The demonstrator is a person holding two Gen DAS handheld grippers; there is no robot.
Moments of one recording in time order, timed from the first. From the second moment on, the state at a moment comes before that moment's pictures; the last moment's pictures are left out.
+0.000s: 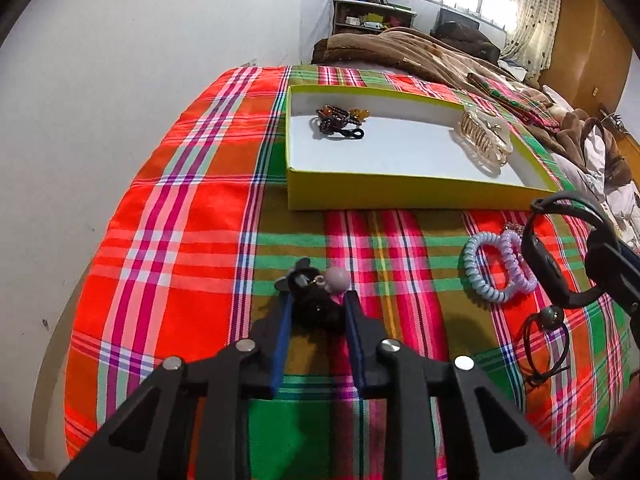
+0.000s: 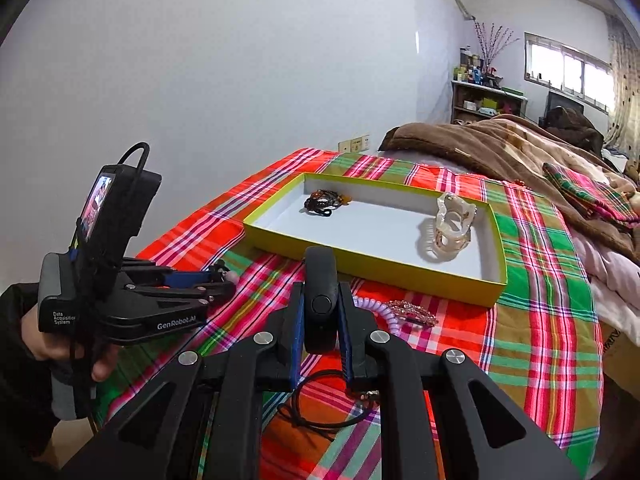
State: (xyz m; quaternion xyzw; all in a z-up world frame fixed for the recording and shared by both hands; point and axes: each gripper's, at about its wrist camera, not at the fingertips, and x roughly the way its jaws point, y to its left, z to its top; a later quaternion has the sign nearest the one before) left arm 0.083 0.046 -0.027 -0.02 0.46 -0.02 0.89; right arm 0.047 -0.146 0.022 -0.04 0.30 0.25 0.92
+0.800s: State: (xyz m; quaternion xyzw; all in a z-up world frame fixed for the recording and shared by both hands) left arm 0.073 0.061 0.013 -0.06 0.42 -0.03 0.91; right arm 0.053 -0.148 0.040 -0.04 0.29 0.25 0.92
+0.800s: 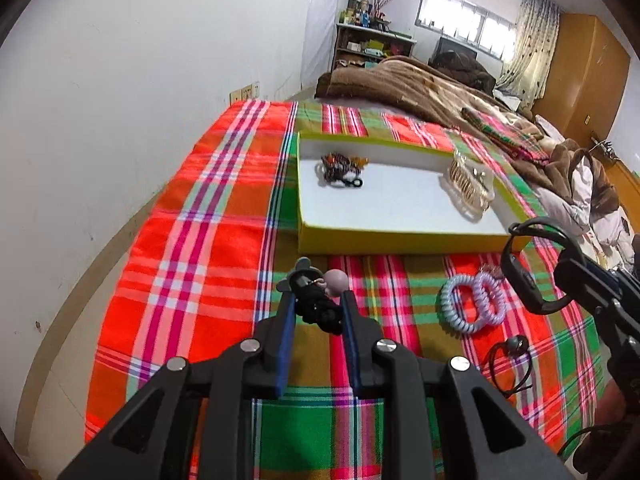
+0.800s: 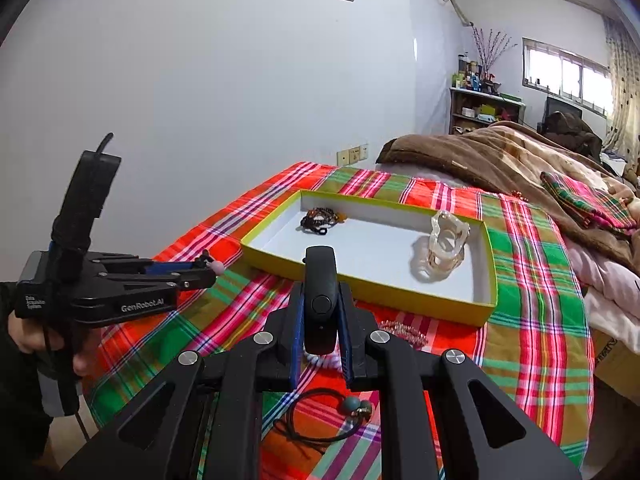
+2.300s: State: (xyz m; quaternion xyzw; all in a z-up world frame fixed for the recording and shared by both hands) left arm 0.191 0.040 -0.007 -0.09 0.44 -0.05 0.89; right arm 0.257 -0.120 0.007 -0.04 0.38 0.27 0.88
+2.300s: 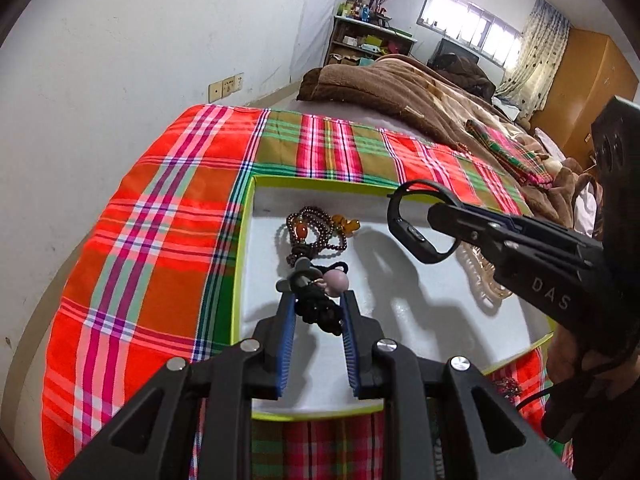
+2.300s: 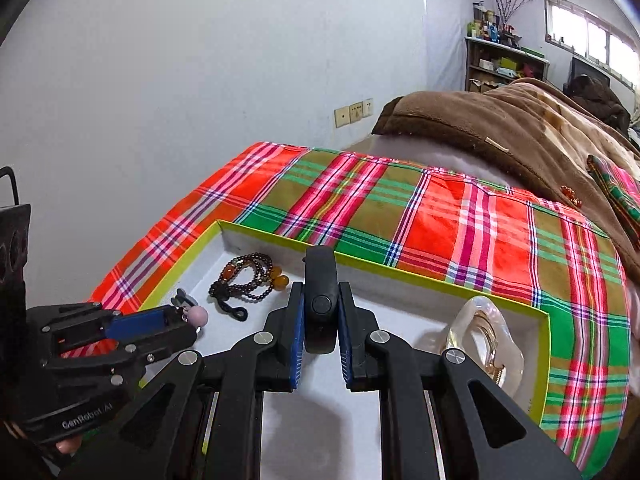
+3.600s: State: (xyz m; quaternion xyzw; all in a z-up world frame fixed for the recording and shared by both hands) left arm 0.199 0.035 -0.013 -0.09 0.44 -0.04 0.89; right arm 0.264 -0.119 0.001 -0.04 0.39 0.26 0.88
